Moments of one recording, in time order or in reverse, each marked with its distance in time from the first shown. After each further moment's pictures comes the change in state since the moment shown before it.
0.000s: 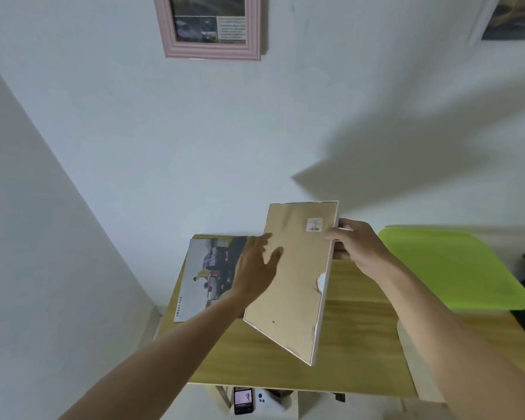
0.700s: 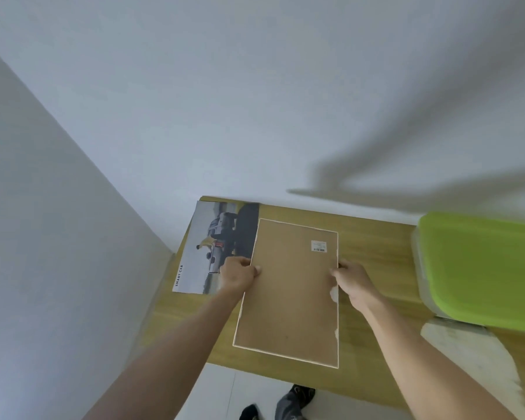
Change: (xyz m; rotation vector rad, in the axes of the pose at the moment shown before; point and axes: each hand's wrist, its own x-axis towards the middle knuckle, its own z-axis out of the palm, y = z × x) left_hand 0.019 -0.114 0.053 -0.124 -0.033 -0.879; right_hand 0.087 0.170 0.008 -0.153 0.003 0.420
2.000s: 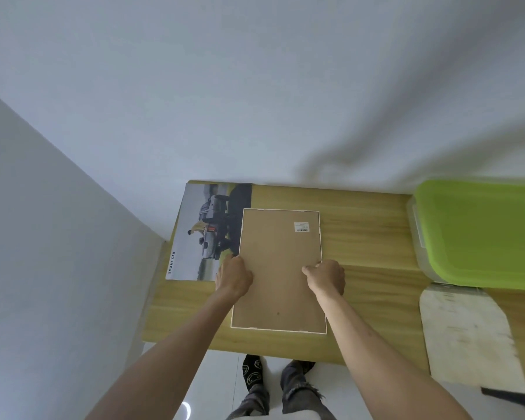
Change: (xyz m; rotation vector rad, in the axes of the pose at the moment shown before) left_hand 0.017 -0.040 0.009 0.685 -0.037 0.236; right_hand -0.007 0.033 0.081 -0.279 0.384 0.245
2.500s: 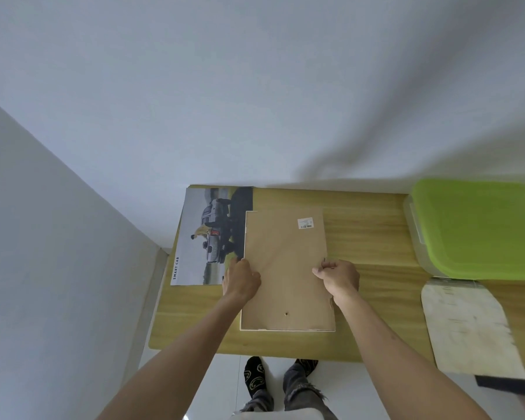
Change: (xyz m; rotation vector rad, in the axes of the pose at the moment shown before) left_hand -0.003 -0.008 -0.002 -0.126 -0.011 0.030; right_hand -0.006 0.005 -0.016 0.185 -0.045 -0.014
